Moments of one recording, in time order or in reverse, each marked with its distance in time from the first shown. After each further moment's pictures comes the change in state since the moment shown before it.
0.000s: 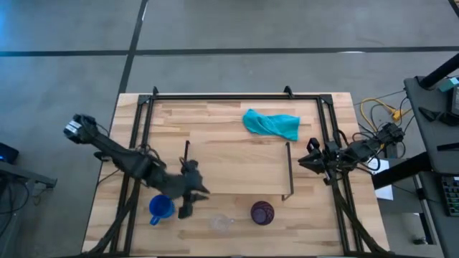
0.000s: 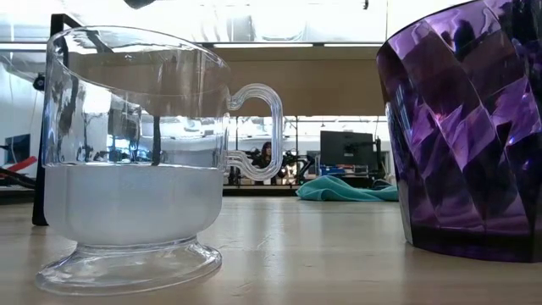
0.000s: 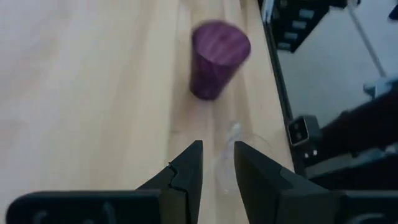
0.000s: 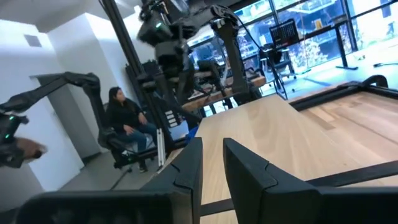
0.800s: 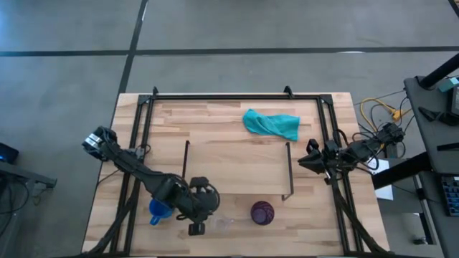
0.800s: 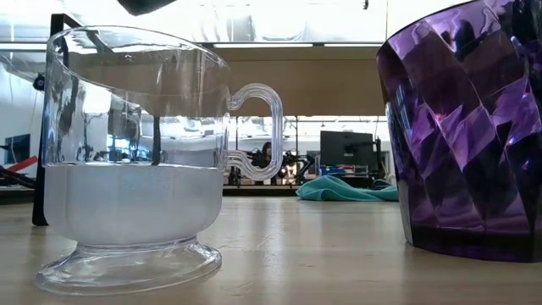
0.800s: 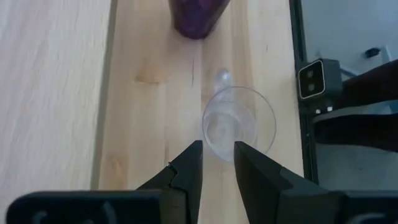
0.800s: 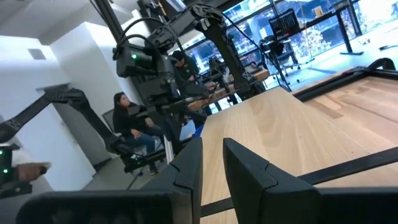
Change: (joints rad) left arm -0.042 0.293 0.233 -0.229 0.088 -0.073; right arm 0.000 0.005 0.000 0.000 0.000 0.088
